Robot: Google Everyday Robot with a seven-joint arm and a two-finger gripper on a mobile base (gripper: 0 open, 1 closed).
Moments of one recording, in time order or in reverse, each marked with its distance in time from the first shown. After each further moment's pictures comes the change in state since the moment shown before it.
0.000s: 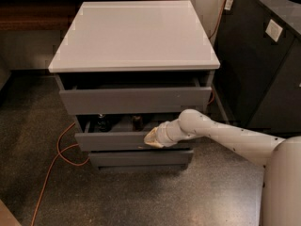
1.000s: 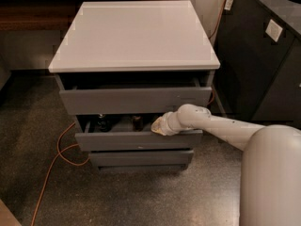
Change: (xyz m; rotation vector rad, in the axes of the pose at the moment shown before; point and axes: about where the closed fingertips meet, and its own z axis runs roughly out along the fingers) arm 0.035 -0.078 0.001 0.176 0.121 -0.025
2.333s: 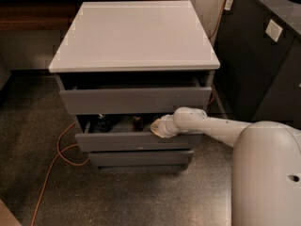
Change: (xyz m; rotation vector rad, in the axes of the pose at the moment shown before) arm 0.013 0.008 0.018 -0.007 0.046 -0.003
